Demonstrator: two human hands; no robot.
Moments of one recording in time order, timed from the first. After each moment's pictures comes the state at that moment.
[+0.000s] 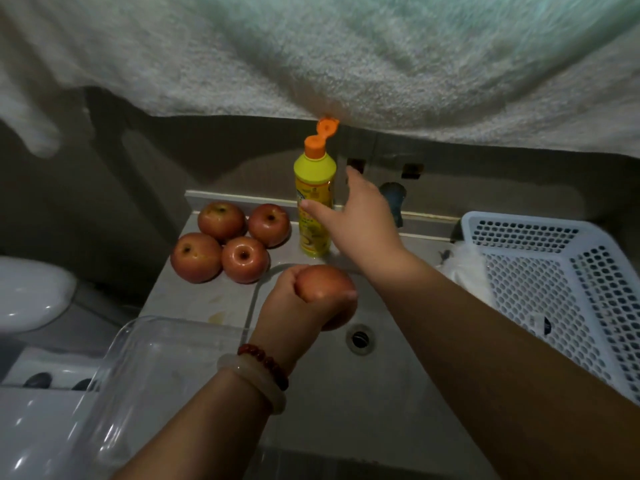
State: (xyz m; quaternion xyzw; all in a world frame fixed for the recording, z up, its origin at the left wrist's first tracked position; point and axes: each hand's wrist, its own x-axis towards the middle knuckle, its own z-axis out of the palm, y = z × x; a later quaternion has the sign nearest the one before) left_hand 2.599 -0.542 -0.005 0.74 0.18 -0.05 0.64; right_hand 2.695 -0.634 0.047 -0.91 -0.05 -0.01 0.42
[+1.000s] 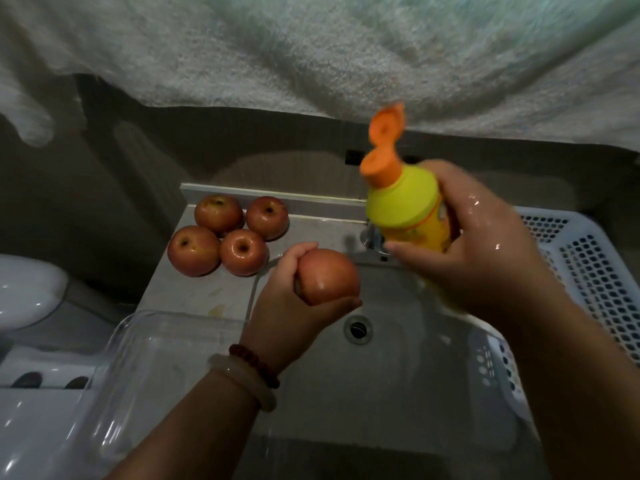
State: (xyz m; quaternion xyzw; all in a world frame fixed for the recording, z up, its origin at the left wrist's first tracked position) left_hand 2.588 -0.524 -0.003 0.80 0.04 0.01 0.60; right_hand 2.622 -0.717 0.094 -0.91 -0.19 -0.10 0.36
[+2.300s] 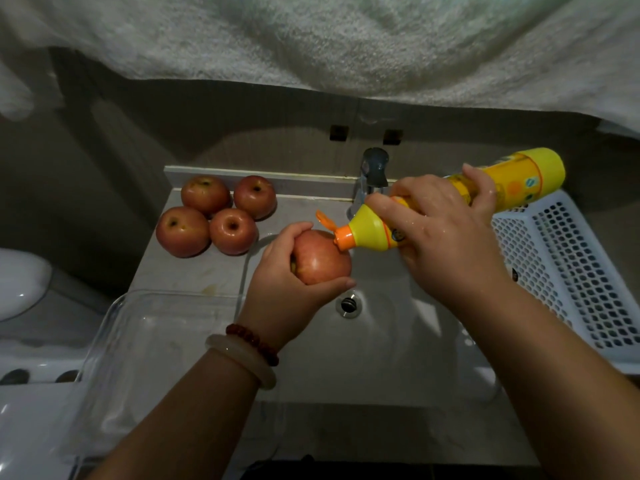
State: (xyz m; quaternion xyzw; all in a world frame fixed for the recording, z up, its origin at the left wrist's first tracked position) left_hand 2.569 -0.526 -0.008 0.83 0.01 0.02 0.55; right_hand 2.603 -0.723 0.044 -0.94 -0.24 -0.24 0.02
